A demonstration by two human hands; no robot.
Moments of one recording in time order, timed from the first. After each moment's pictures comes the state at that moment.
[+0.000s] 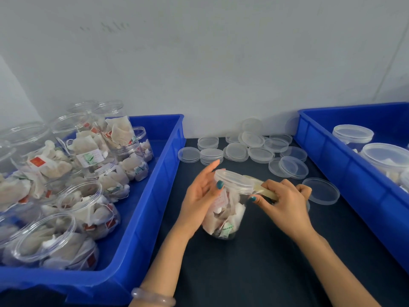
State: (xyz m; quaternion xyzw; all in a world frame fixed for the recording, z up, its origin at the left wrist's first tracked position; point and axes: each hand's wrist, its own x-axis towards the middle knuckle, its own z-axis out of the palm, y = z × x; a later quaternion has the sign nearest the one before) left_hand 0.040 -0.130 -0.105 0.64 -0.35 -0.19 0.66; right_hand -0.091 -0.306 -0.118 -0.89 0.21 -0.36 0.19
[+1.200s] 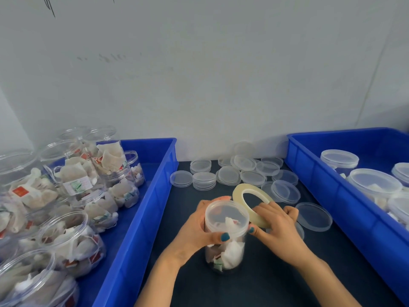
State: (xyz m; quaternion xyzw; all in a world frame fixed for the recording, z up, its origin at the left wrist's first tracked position) left_hand 0.051 -0.138 -0.101 0.66 -0.43 -0.27 0.56; right_hand -0.087 -0.327 -0.121 -0.94 0.12 -0.27 0.20
